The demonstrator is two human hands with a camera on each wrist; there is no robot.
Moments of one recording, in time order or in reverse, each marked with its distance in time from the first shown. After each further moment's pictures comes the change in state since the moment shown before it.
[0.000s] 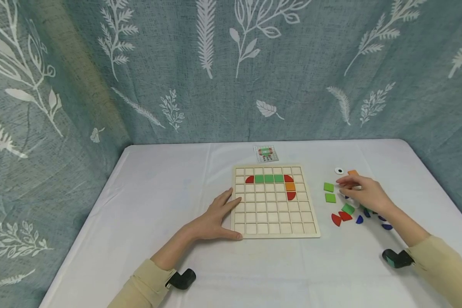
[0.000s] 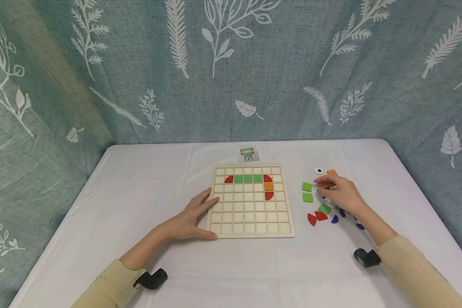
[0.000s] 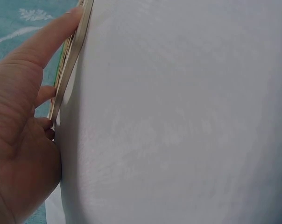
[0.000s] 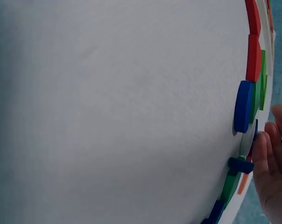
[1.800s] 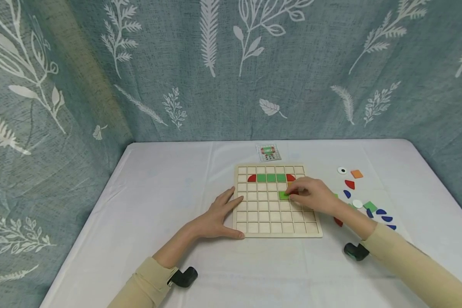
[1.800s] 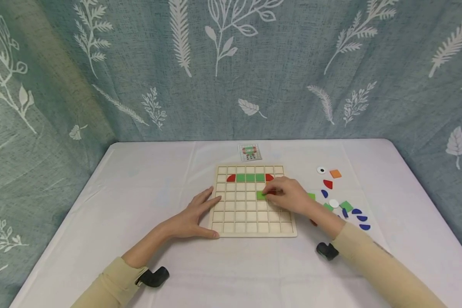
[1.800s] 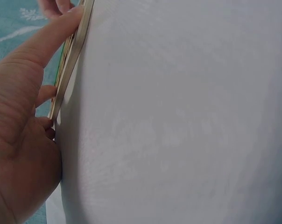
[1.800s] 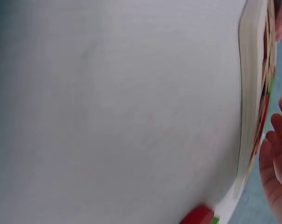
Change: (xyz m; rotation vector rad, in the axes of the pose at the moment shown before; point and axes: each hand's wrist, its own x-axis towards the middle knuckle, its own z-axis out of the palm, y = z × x) left_hand 0.000 -0.001 0.000 -0.006 -0.009 -0.008; right_hand 0.032 -0.080 0.072 0.072 -0.149 -0.405
